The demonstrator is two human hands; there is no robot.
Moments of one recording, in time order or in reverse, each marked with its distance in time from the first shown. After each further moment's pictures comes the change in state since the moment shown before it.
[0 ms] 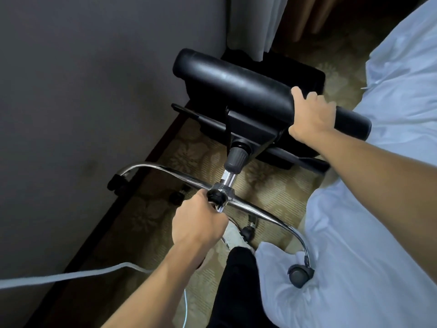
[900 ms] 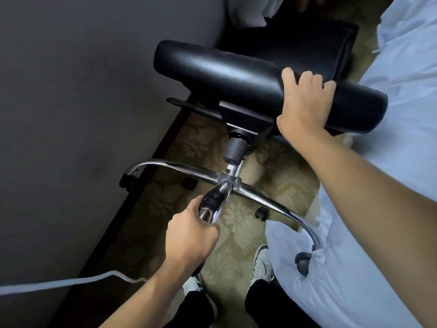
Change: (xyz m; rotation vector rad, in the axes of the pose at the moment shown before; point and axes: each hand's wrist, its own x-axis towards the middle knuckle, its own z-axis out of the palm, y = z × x) left_hand -0.065 -0.080 -0.002 -0.070 -0.034 -0.009; right_hand -0.095 -0.050 -0.016 -0.011 0.257 0.033
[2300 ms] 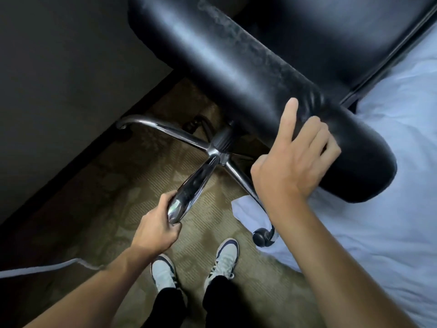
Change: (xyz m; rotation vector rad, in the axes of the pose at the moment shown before) left_hand -0.130 -0.286 0.077 -0.121 -0.021 0.130; right_hand -0.339 -0.104 -0.058 0.004 0.050 0.036
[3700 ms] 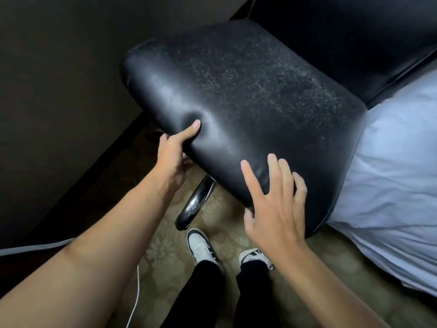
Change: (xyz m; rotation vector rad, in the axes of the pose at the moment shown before) left_hand -0.005 0.034 -0.106 -1.149 -0.023 -0.310; right_hand -0.207 -0.024 -0.008 0.082 -0.185 -0.403
